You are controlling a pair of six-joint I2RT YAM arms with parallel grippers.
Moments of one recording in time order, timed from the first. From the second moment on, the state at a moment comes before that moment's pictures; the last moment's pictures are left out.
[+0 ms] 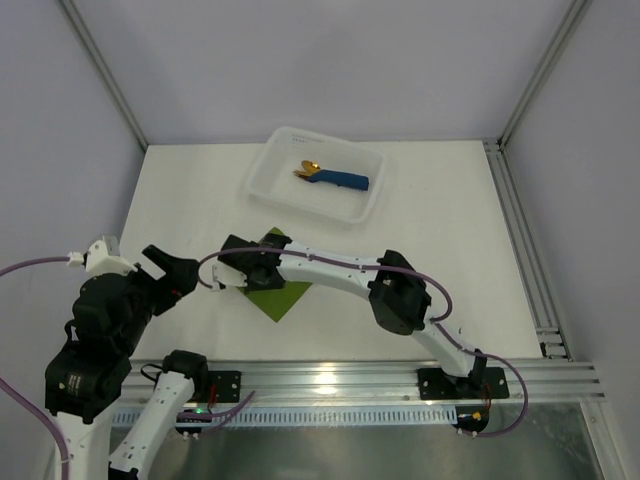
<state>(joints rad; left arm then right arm) -0.22 0.47 1.17 -1.11 -0.18 -0.71 1.16 2.28 2.05 -0.97 0.23 -0.58</state>
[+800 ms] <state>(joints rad) -0.22 0.47 1.17 -1.12 -0.18 -0.71 1.15 2.40 2.04 -0.88 0.25 -0.68</state>
